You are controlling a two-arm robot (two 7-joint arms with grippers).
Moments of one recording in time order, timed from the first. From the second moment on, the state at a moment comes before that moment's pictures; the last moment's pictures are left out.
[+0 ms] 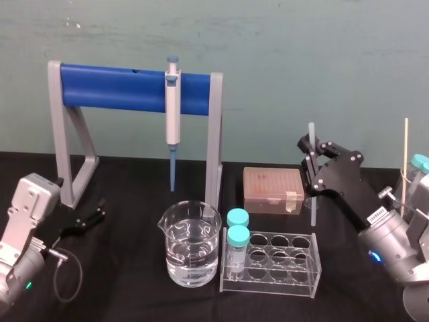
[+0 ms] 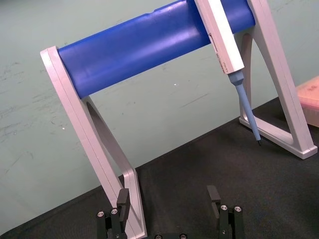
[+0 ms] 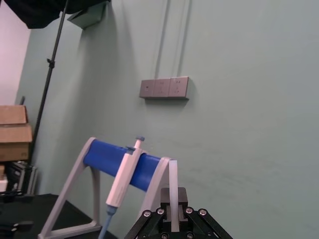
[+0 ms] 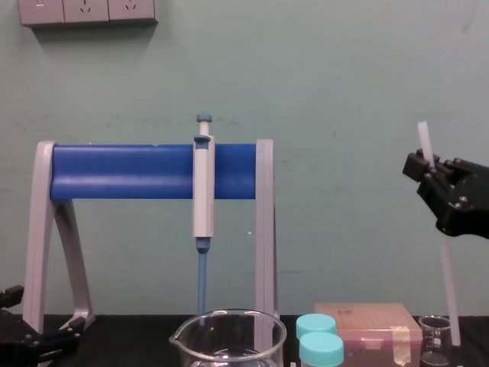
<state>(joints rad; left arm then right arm) -0.20 0.60 0.45 -1.41 -0.25 -0.12 0.03 0.21 0.29 -0.19 -1.37 0.32 -0.54 0.51</state>
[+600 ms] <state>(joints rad) -0.20 0.60 0.45 -1.41 -0.25 -0.12 0.03 0.23 0.31 -0.24 -1.32 0.38 -0.47 0.58</state>
